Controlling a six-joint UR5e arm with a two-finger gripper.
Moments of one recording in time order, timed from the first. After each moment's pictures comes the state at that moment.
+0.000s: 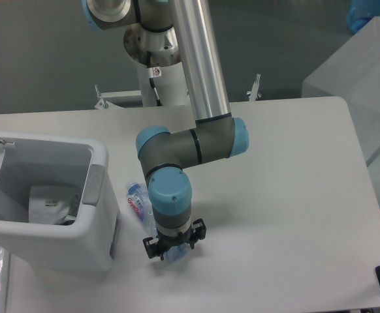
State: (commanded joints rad) arm 2.28 -2.21 -1.56 -0.83 1.56 -0.08
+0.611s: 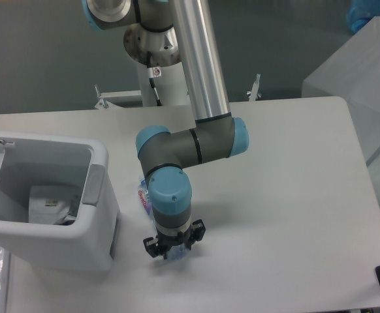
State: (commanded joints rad) arm 2.28 -2.21 -1.56 -0.83 1.56 -0.07
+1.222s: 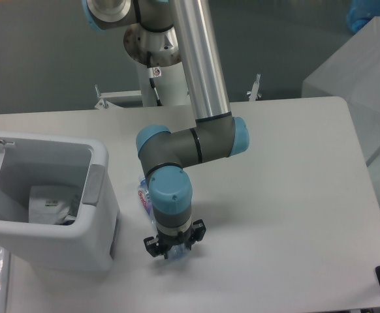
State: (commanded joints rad) arm 2.31 -2.17 -1.54 -0.82 1.55 -0.03
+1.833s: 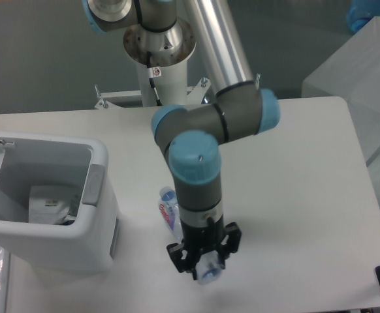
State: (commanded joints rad) arm 2.37 -2.07 -1.26 -0.81 1.50 -0.03
